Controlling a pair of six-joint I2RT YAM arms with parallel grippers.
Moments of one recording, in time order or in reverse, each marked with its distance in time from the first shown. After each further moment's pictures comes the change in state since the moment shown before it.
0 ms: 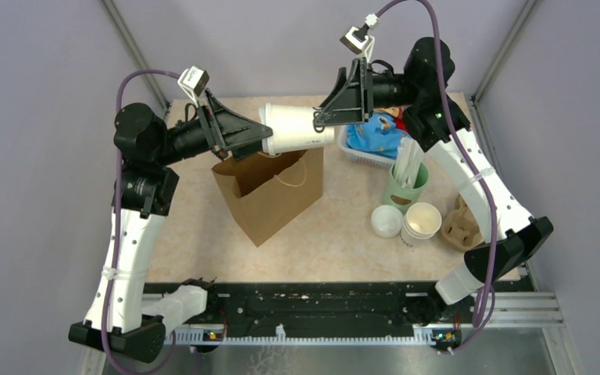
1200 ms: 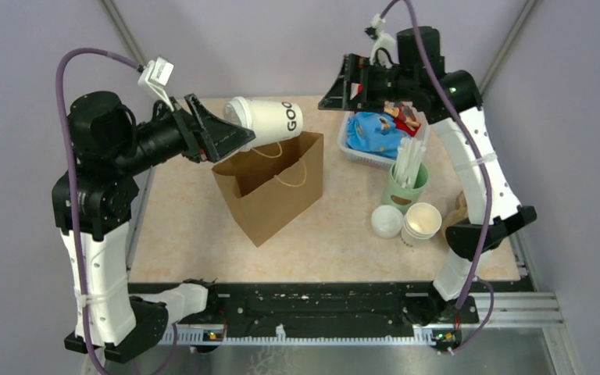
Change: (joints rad) left arm 0.001 0.105 0.568 -0.775 -0.345 0.670; right arm -0.083 0.150 0.387 -0.922 0.643 -0.528
